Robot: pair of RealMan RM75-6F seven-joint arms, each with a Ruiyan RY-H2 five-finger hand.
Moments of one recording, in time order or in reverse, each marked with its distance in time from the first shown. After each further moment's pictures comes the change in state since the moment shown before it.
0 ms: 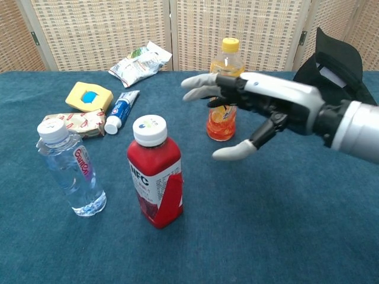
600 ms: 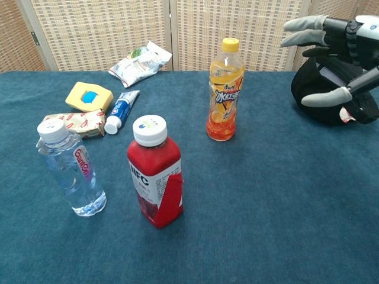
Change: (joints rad) left arm -0.013 0.001 0.003 -0.037 0.016 -0.010 0.033; right arm -0.174 0.166 0.043 -0.085 0.139 0.154 -0.102
